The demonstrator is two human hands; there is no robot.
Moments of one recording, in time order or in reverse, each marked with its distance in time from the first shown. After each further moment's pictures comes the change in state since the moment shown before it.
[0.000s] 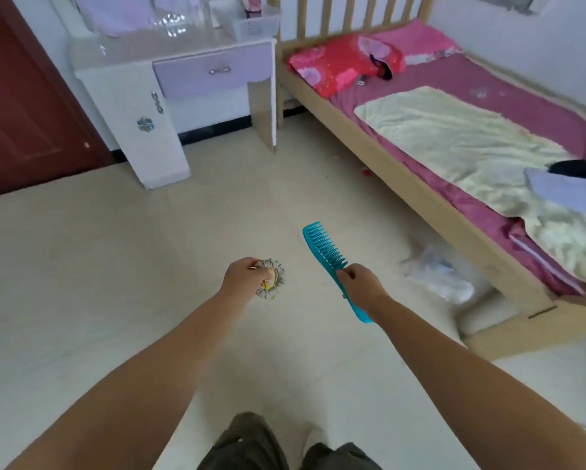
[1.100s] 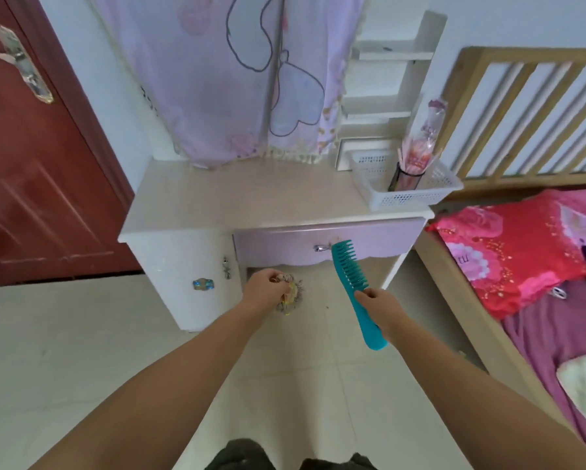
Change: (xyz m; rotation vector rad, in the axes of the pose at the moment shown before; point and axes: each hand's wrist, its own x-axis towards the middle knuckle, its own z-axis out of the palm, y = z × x) left_hand 0.814 0.393 -0.270 -0.030 0.289 0.067; right_hand 0.824 -0.592 0.011 0.130 -0.158 -0.096
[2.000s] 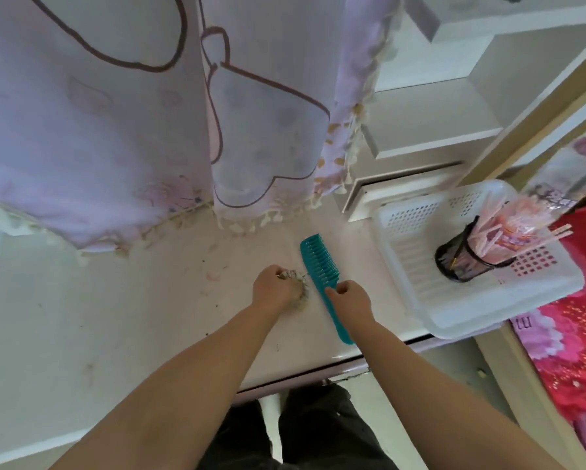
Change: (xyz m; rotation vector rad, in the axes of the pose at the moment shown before) left_hand 0.466 0.099 0.072 0.183 -0.091 -0.260; right_hand 0.414 -0.182 0.051 -0.106 0.080 0.172
